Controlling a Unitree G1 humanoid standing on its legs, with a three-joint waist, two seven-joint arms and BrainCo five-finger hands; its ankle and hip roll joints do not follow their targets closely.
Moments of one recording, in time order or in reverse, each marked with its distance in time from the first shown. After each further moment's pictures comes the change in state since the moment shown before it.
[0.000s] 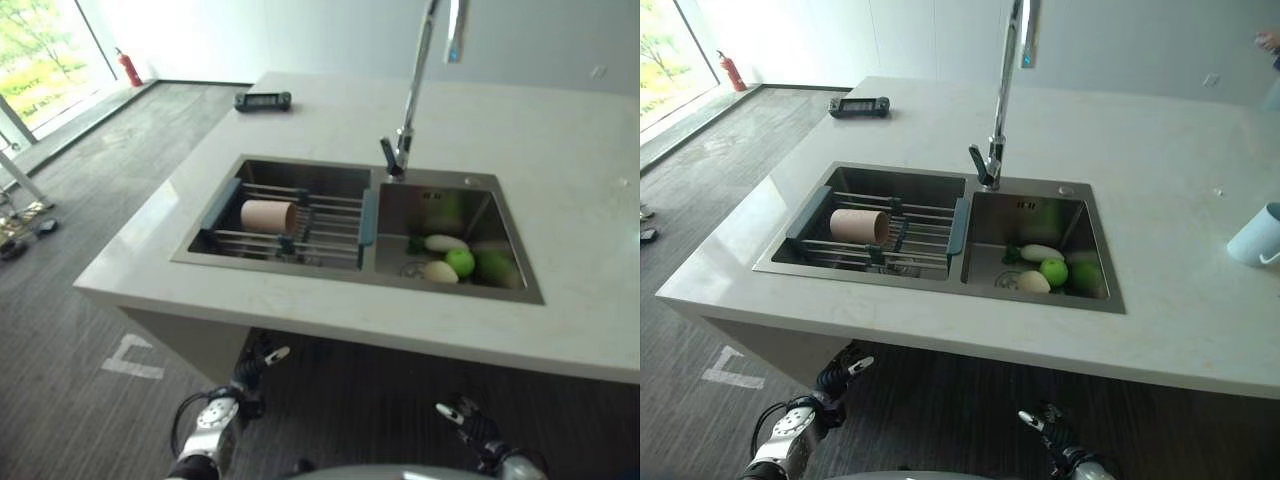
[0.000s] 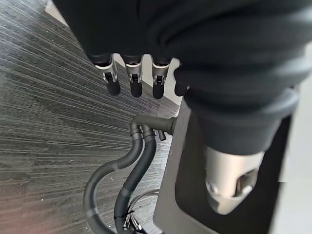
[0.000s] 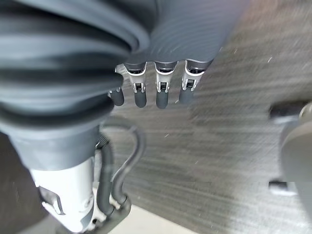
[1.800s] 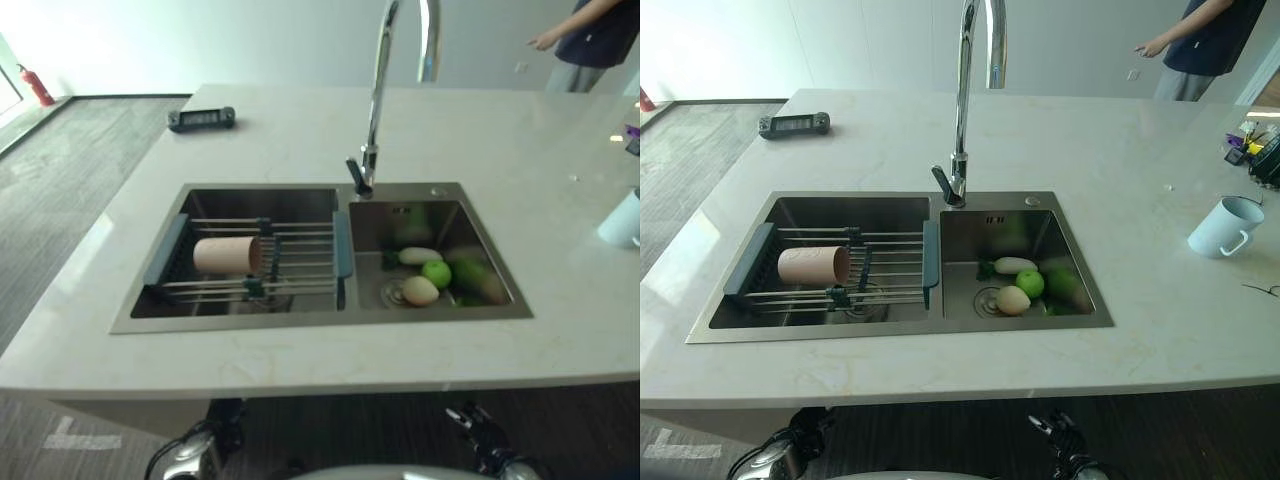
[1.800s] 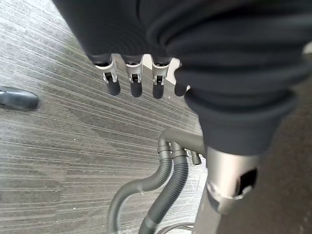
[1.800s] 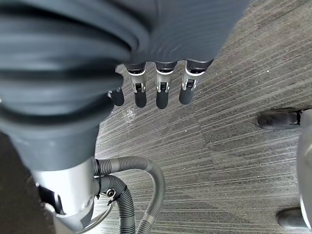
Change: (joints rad) left arm 0.023 -0.014 0.089 0.252 -0.078 0.071 -0.019; right arm -0.002 0.005 -0.108 0.128 -0.040 -0.043 -0.078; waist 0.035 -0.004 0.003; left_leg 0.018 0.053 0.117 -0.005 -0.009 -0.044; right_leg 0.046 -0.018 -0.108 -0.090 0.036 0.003
